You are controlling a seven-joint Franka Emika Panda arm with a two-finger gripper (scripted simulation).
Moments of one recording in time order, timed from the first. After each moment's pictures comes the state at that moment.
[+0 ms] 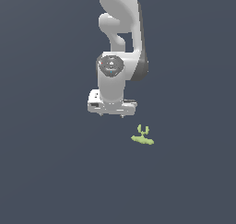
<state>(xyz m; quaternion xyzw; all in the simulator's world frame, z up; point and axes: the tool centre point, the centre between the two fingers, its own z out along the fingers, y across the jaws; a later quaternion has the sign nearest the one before) -0.016 -0.029 0.137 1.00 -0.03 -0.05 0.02</state>
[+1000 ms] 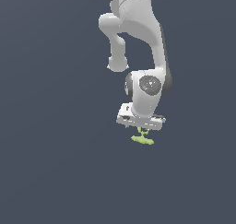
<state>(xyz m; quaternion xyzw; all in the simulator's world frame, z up) 0.020 0.093 0.080 1.00 -0.10 -0.01 0.01</state>
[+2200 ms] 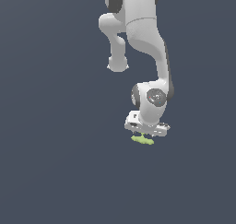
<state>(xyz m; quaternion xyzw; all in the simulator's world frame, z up) 0.023 0.131 0.023 0.99 -0.12 0.00 0.00</state>
